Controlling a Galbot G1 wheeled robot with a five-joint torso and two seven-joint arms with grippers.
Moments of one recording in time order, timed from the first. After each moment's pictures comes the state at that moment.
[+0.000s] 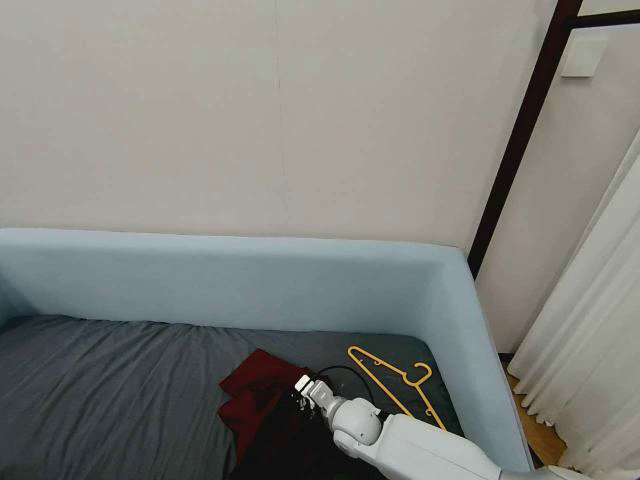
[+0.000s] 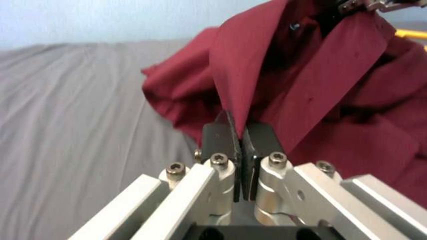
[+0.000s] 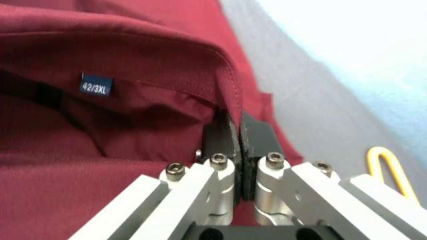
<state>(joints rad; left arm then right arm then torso) 1.54 -1.07 -0.07 -1.74 -0.26 -0.18 -0.50 -0.38 1.22 -0.81 1.27 0.64 -0.39 0.26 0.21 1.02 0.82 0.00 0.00</state>
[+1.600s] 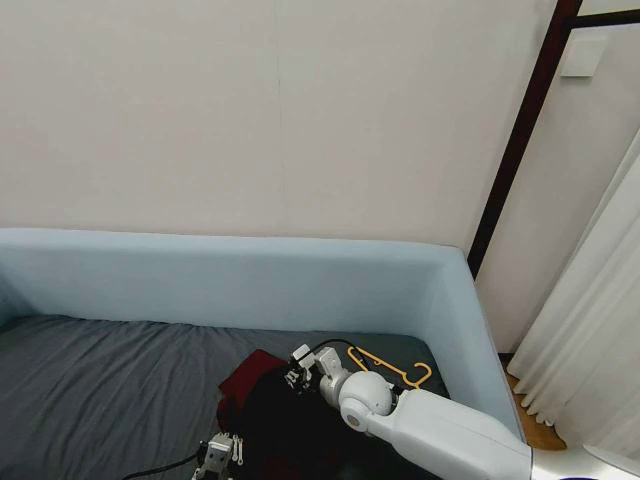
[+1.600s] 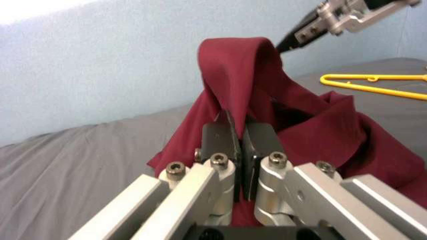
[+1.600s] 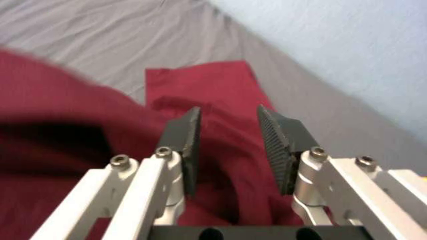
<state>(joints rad) 1.46 -0.90 -0.04 -1.84 -0.24 -0.17 -0.48 -0.30 1.12 -0.79 1.48 0.94 -0.38 0.23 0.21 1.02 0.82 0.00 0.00</state>
